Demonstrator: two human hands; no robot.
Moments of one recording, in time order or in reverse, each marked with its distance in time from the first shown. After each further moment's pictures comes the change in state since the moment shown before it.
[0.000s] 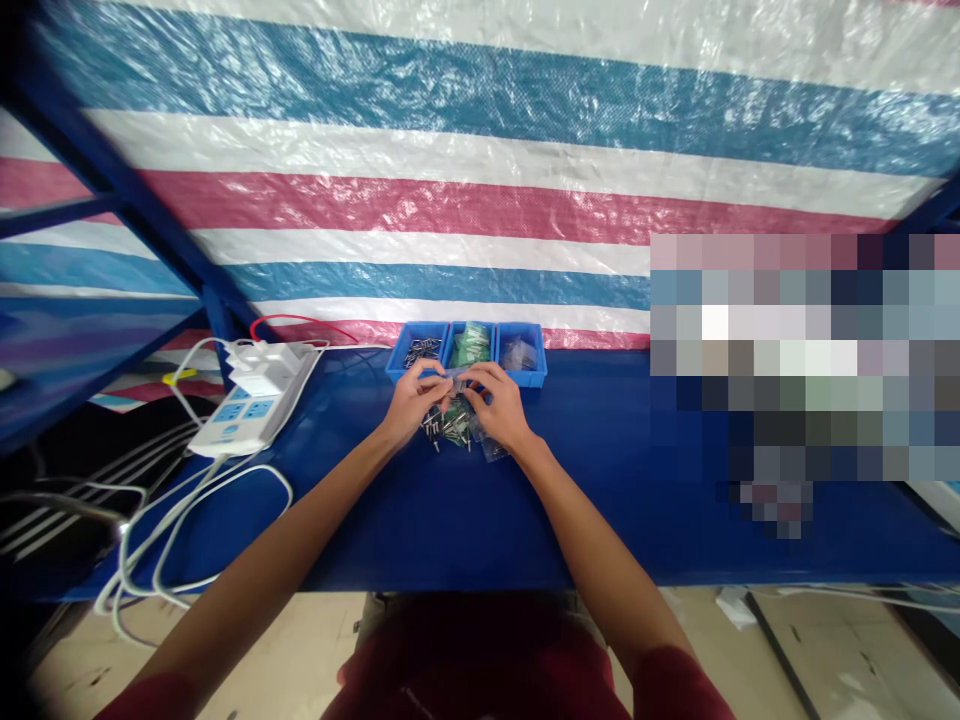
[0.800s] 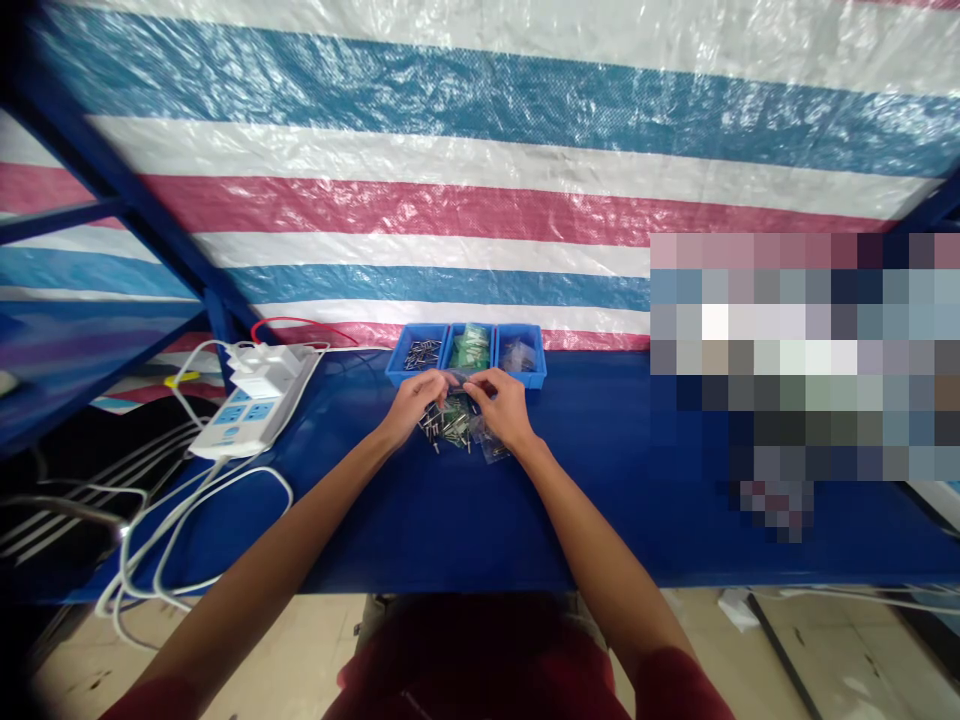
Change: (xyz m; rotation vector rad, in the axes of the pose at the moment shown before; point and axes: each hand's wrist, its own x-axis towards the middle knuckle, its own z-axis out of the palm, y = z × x) left_hand 0.004 0.000 -0.006 0.124 -0.012 0.034; right_hand 0.002 0.004 -0.001 -0.033 0.066 0.115
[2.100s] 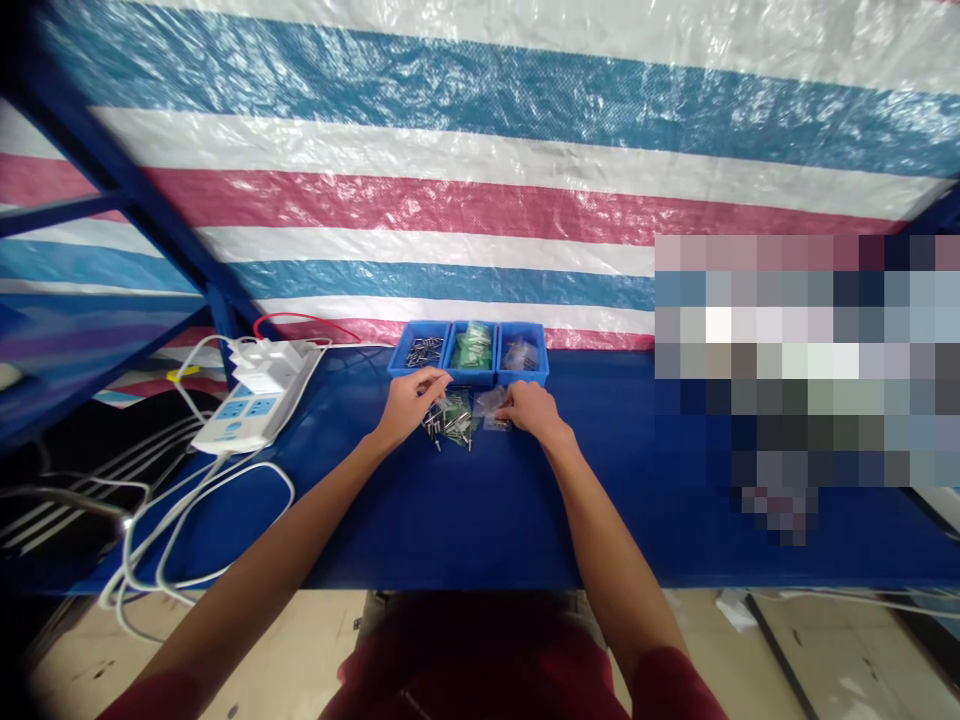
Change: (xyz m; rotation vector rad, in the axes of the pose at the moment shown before) left_hand -0.006 0.000 -0.008 0.483 0.088 0.174; right_hand 0.012 0.020 -0.038 -0.806 -0.501 0.363
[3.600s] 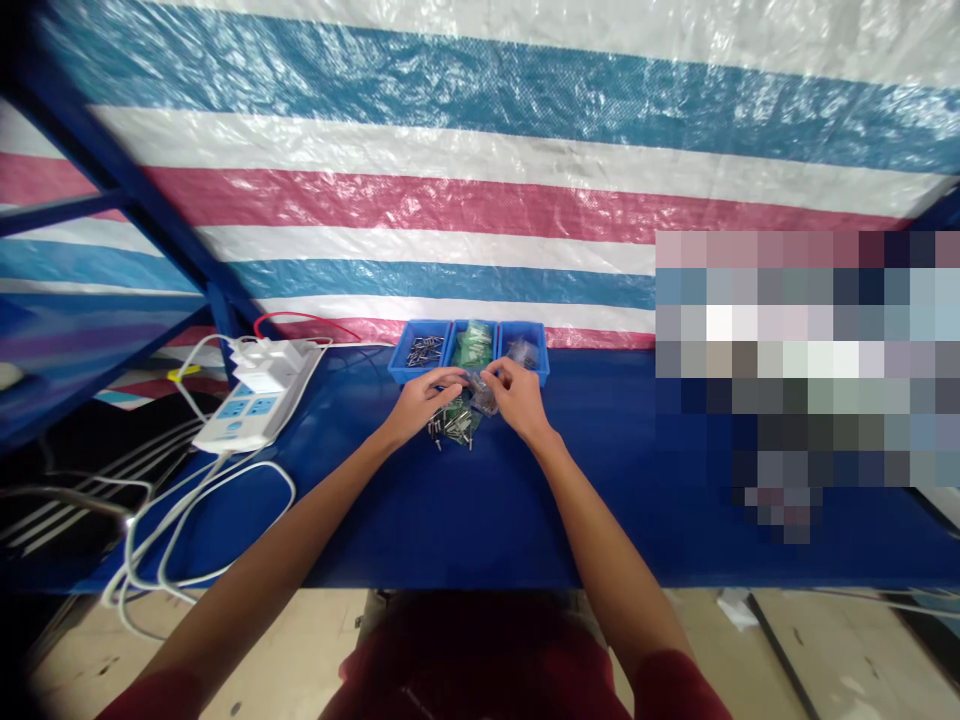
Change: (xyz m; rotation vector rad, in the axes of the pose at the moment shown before) left_hand 0.000 0.002 0.006 -0.172 -0.162 -0.089; right_hand -0.012 -0.031 -0.004 0.651 0.450 -0.234
